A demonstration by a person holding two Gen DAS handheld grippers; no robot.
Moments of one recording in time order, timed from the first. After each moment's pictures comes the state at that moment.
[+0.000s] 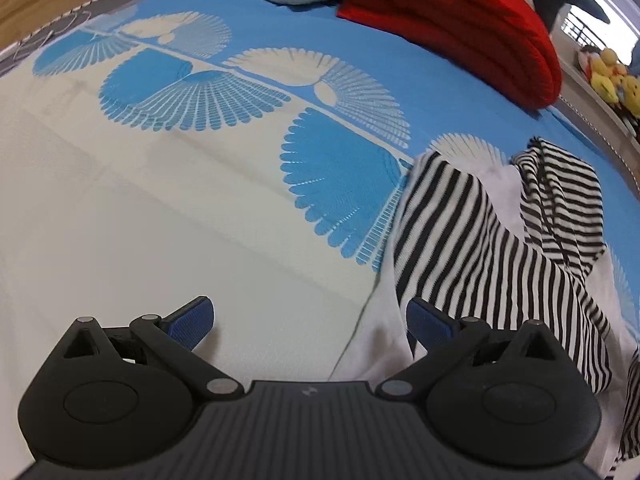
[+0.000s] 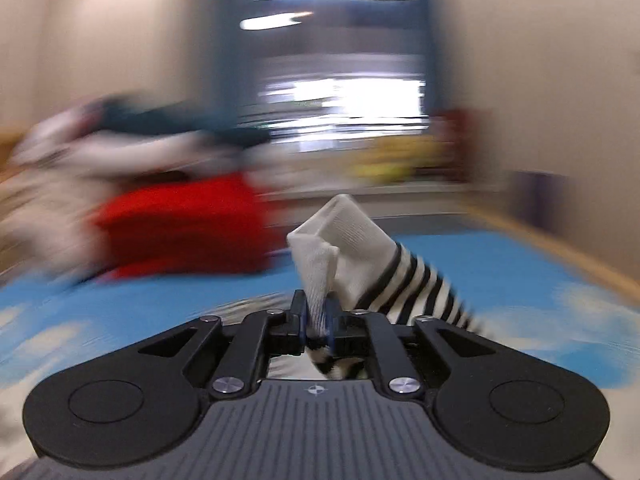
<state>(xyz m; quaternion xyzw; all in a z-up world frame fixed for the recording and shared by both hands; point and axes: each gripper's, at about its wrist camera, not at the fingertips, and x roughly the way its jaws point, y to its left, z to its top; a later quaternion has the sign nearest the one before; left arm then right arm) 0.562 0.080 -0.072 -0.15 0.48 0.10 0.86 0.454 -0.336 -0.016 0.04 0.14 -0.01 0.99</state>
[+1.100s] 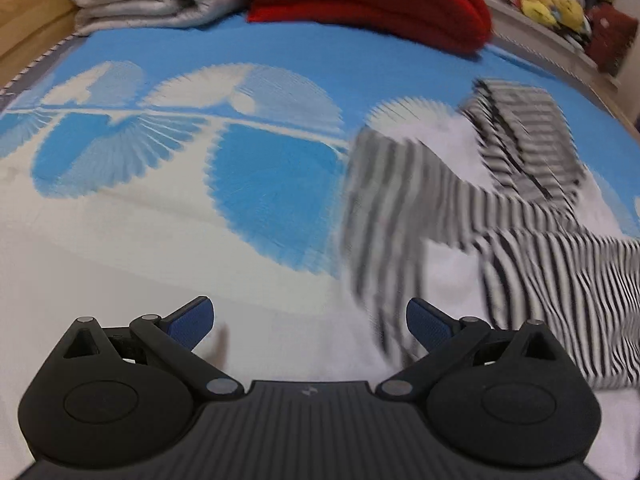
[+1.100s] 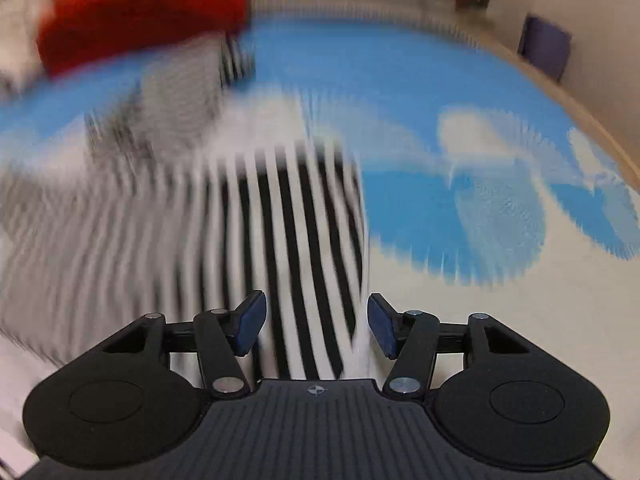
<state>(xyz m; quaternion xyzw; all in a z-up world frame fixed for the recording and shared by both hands) 0.584 0.058 -0.082 -0.03 0.47 0.02 0.88 0.480 -0.419 -0.111 0.05 0.39 -0.09 0.92</state>
